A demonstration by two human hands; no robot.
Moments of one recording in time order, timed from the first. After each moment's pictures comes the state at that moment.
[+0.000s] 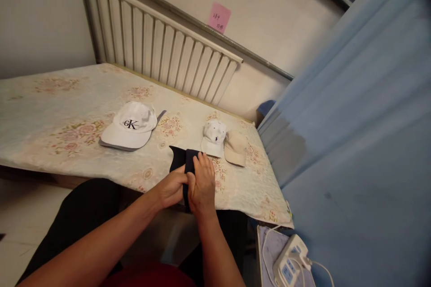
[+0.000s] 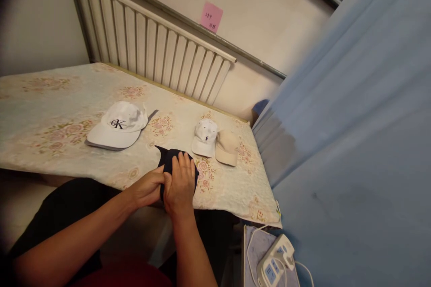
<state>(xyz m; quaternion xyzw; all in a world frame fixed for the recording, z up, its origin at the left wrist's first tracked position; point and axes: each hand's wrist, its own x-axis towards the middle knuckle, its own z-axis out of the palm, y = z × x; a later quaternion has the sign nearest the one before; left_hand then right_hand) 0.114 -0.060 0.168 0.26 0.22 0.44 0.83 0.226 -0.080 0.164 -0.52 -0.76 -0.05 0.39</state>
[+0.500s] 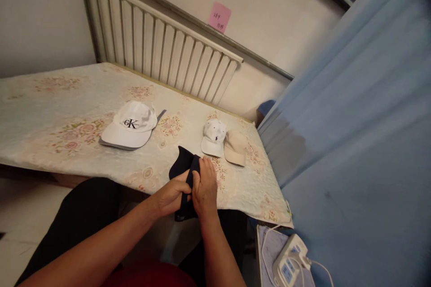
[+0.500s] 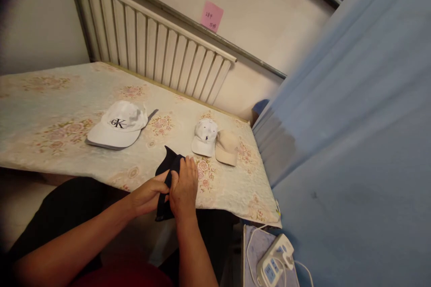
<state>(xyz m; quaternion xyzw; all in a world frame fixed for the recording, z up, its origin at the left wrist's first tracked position) 0.113 -0.073 0.152 0.27 0.19 0.39 0.86 0.235 -0.076 0.145 -0.59 -0.70 -0.01 0.39</state>
